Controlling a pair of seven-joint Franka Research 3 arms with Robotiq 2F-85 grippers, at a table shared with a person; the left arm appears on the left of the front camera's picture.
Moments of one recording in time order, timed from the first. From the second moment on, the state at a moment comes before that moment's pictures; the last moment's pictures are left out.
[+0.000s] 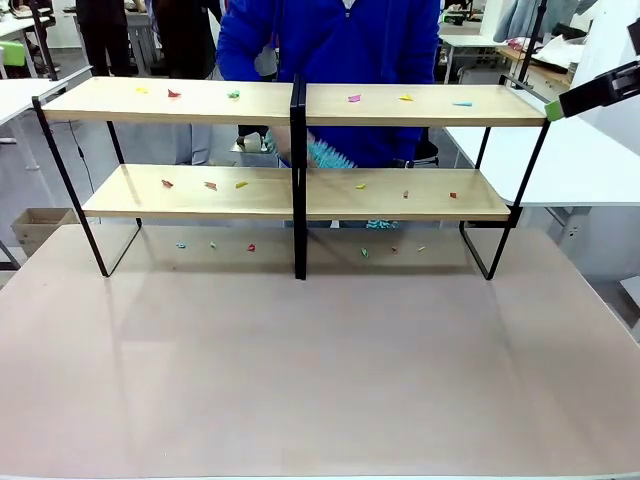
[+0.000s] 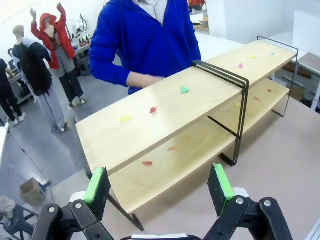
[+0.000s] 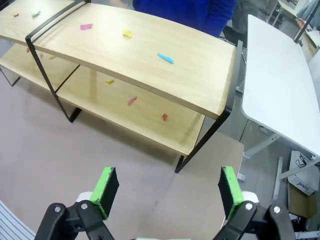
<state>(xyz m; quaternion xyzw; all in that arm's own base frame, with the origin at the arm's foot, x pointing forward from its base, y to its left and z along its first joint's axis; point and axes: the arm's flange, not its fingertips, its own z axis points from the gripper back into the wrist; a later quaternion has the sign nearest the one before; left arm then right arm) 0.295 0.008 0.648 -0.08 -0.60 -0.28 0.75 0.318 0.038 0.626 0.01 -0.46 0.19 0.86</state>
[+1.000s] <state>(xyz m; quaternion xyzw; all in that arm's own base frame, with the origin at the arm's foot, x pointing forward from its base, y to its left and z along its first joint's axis) 0.319 -0.020 0.627 -0.09 -0.57 -0.28 0.76 0.318 0.034 0.633 0.04 -0.49 0.18 0.85</state>
